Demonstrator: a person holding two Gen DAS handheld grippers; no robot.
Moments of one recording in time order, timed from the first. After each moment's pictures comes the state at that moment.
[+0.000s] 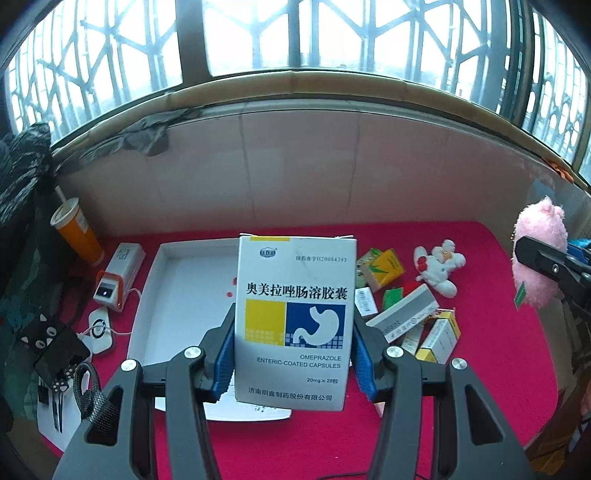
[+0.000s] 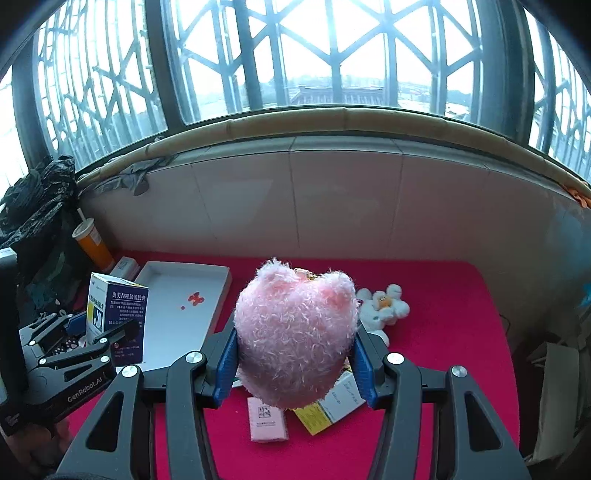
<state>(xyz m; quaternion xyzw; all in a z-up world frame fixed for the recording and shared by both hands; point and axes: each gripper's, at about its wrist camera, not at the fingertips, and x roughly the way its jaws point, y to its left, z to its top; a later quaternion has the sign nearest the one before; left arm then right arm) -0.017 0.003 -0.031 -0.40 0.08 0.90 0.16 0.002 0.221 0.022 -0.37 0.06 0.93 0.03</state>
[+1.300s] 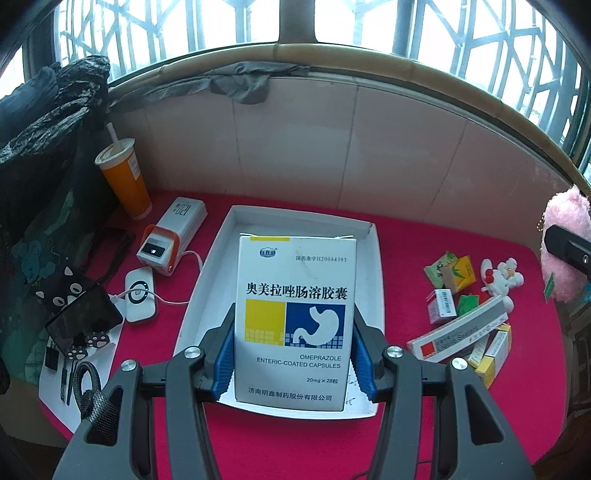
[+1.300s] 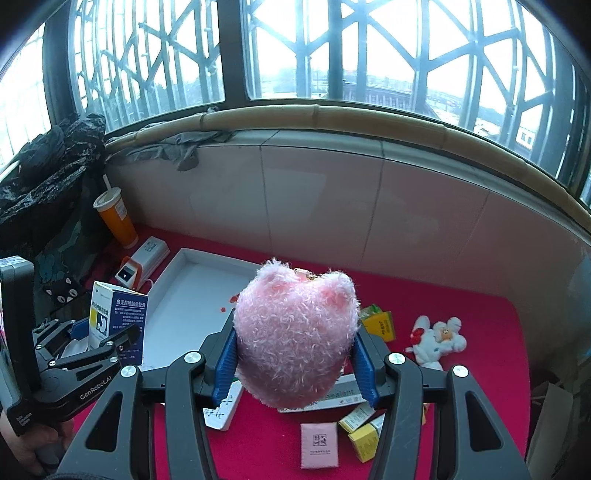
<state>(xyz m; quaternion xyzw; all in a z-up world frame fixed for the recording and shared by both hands) -0.065 -0.102 -0.063 -0.44 0.03 0.89 0.07 -0.065 0.124 0.016 -0.39 0.00 0.92 -0.02</state>
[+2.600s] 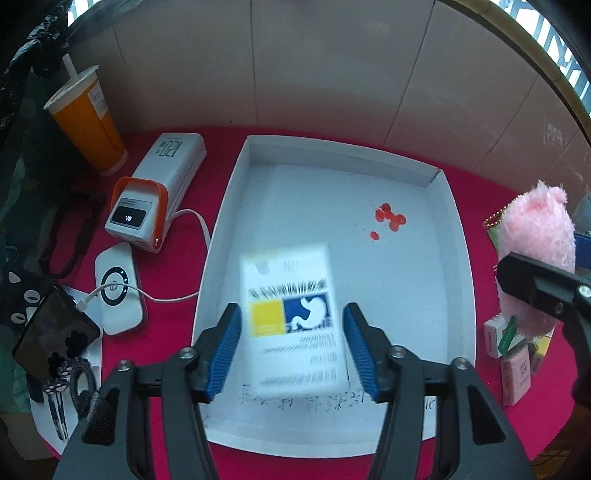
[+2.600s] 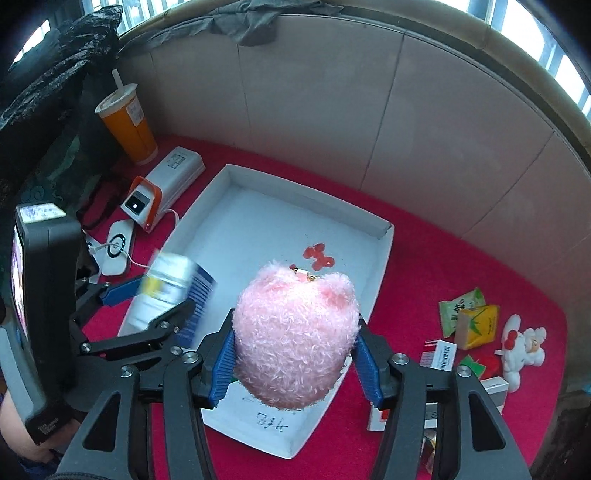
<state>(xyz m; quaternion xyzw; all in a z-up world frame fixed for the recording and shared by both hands) -0.154 -0.159 -0.166 -0.54 0.04 0.83 0.10 -0.172 -0.001 -0.083 -0.54 -0.05 0.84 -0.08</state>
